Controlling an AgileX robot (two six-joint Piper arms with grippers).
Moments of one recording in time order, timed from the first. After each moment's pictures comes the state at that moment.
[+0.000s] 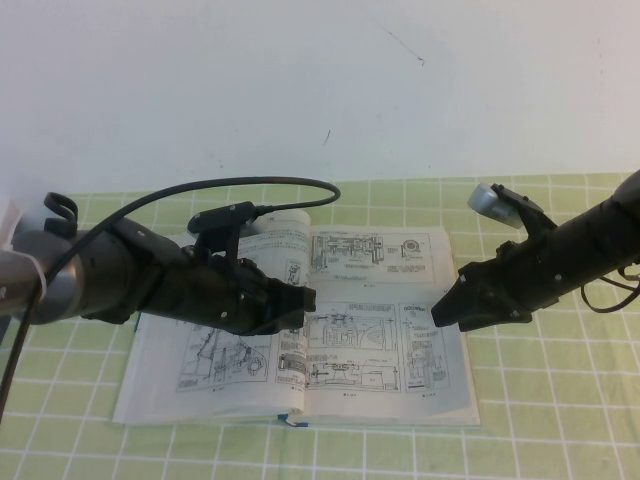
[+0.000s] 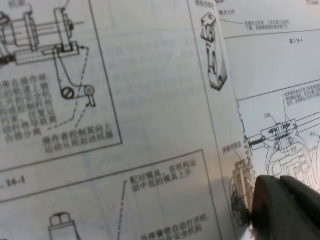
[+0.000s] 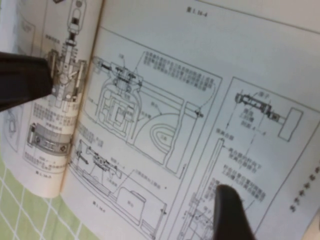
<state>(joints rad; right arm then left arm) 0.16 2.09 -1.30 1.00 0.93 -0.79 -0.33 1.86 -1.06 -1.16 0.48 0.80</state>
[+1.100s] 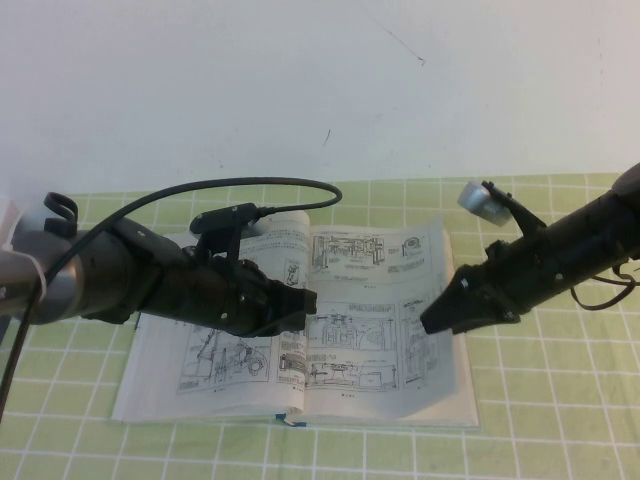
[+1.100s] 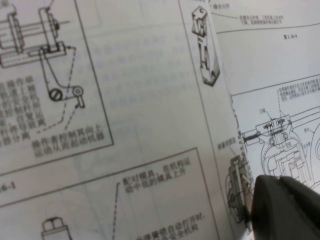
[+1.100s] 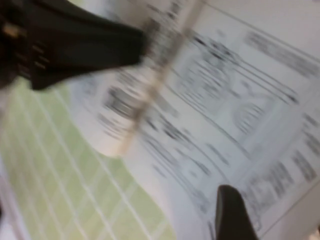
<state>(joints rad) 0.16 2.09 -1.32 1.06 1.07 -0.92 -0.33 1.86 -1.06 -1.16 0.49 0.81</state>
